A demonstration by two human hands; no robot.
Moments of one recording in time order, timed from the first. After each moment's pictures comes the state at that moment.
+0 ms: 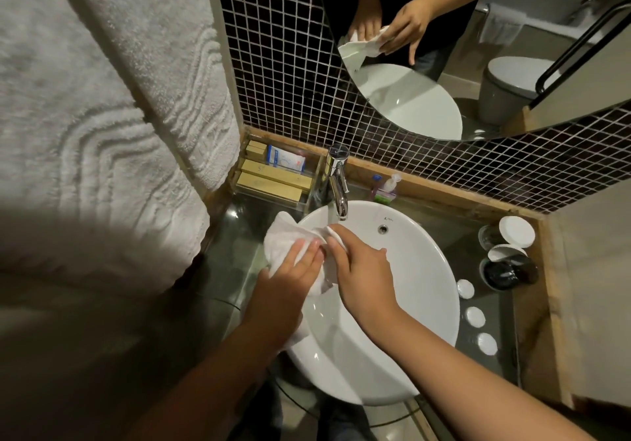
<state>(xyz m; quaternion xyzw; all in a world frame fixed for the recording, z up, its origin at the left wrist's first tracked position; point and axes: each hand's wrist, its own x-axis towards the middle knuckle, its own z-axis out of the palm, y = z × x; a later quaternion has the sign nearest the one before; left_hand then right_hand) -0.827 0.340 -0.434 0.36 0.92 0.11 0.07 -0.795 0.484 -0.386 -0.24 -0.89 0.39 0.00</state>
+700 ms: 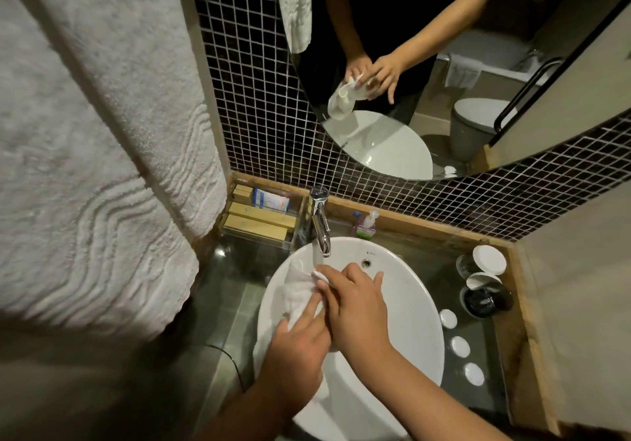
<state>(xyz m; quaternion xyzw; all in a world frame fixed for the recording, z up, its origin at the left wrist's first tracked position) -0.790 0.360 -0.411 0.44 0.86 0.25 0.00 -0.787 0.493 -0.364 -0.21 -0.94 0.26 0.02</state>
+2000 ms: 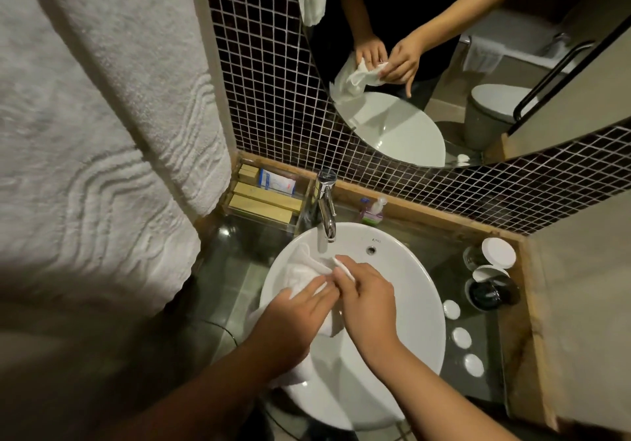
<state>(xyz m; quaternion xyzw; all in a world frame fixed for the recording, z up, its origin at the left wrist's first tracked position) -0.819 0.354 -0.423 0.51 0.83 0.21 -0.01 -0.779 0.506 -0.391 -0.28 -0.86 0.41 0.08</state>
